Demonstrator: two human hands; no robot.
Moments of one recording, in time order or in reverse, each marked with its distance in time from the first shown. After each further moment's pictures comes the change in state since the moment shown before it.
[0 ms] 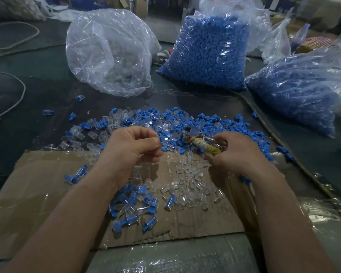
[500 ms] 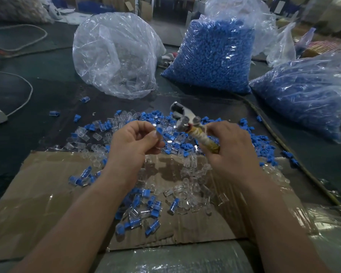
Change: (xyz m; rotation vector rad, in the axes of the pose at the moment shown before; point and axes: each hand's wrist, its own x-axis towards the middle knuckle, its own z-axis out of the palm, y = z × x) left_hand -0.003 -0.001 0.007 0.005 0.143 0.206; right_hand -0.013 -0.028 0.004 0.017 0.365 -0.363
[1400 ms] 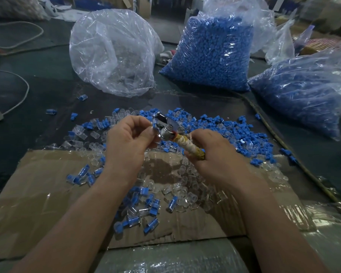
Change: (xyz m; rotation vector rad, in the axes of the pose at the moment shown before) left_hand -0.001 -0.002 0.004 0.133 0.079 0.189; right_hand -0.004 -0.015 0.007 0.134 -0.231 -0.036
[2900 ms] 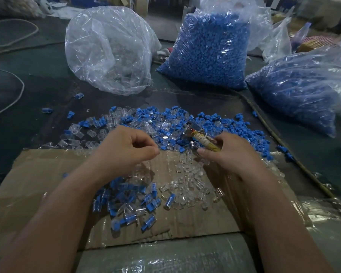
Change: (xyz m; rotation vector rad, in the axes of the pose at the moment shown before) left_hand 0.006 0.009 -0.025 0.476 -0.453 -0.075; right_hand 0.003 0.046 -0.006 -0.076 -0.118 0.493
